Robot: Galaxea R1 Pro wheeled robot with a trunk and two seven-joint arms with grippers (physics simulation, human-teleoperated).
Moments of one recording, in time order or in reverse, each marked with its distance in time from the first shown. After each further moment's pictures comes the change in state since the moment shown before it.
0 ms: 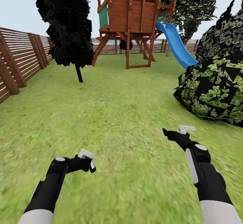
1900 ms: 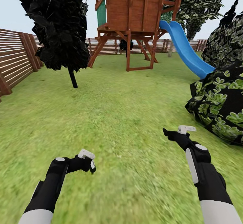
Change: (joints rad) left arm 0.000 0.000 0.000 0.000 0.000 0.000 0.000; right arm 0.000 0.000 -0.003 0.000 0.000 0.000 0.001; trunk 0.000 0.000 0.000
